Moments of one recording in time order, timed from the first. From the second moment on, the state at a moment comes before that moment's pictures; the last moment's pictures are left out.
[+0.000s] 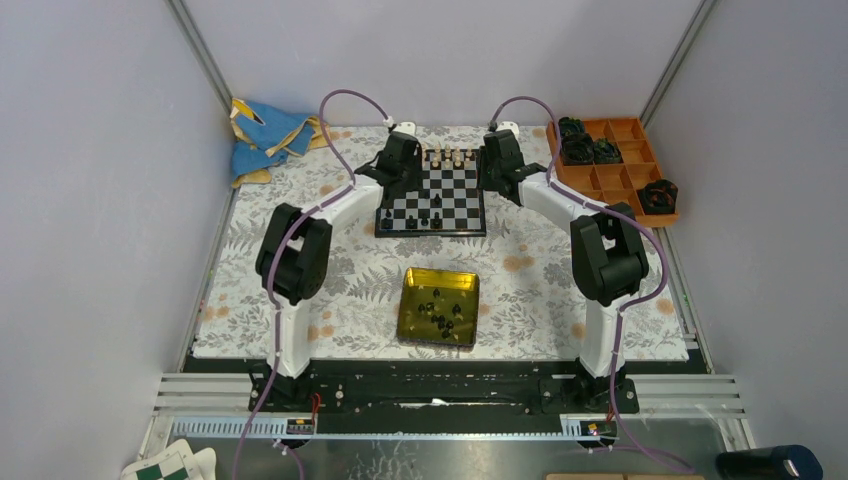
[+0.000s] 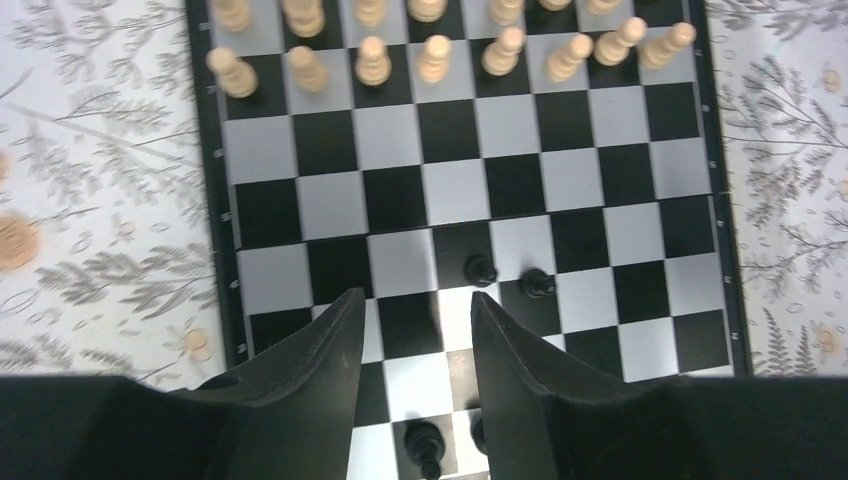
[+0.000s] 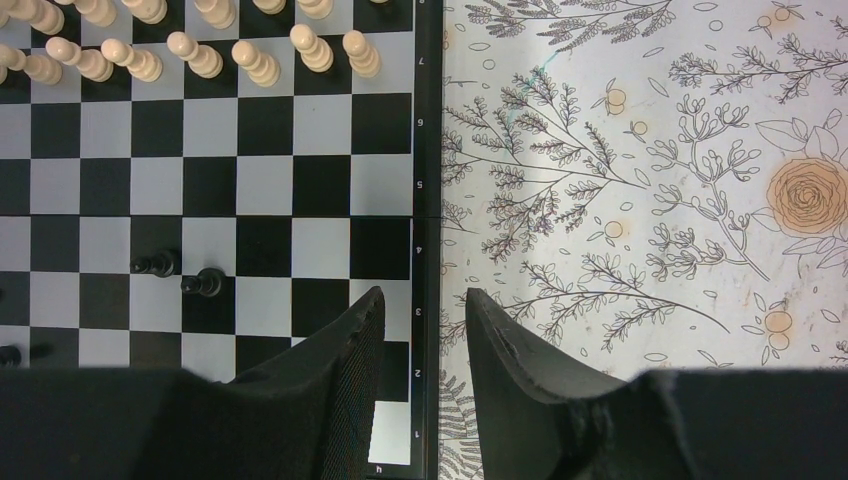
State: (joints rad) left arm -0.44 2.03 1.55 -0.19 -0.22 -0.32; right arm 0.40 1.99 1.49 -0.21 0.22 0.32
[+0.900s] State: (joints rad) left arm -0.46 2.25 1.74 -0.19 -0.07 -0.28; right arm 0.40 1.99 1.50 -0.21 0.25 0.32
